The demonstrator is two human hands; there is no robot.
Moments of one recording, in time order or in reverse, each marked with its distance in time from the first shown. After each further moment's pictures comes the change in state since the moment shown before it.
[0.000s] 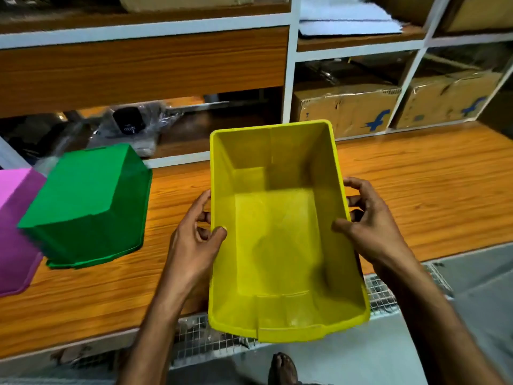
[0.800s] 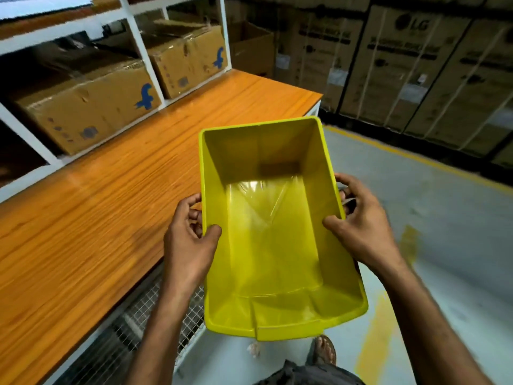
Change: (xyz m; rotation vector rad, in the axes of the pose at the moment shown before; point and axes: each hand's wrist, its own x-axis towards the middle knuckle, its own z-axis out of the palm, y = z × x) left_hand -0.135 0.078 0.300 -0.098 -0.581 0.097; right_hand -0.252 0.065 -0.269 -0.277 0.751 0.233
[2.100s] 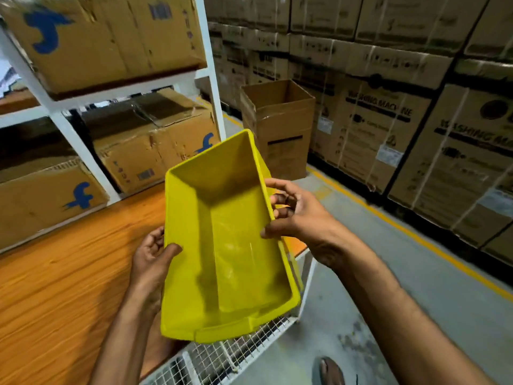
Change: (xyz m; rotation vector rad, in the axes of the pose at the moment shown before) left_hand 0.452 0.015 0.273 -0.170 0.419 -0.243; right_hand 0.618 0.003 -0.024 0.457 -0.745 0.017
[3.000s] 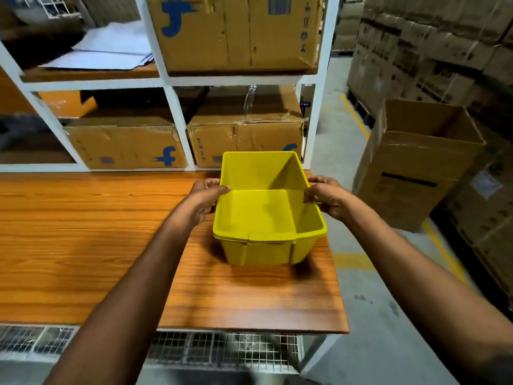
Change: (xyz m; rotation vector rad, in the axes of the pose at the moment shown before) left_hand 0.132 0.060 0.106 0.008 0.319 -0.297; right_hand 0.329 0.015 -0.066 -0.269 -0.355 0.303
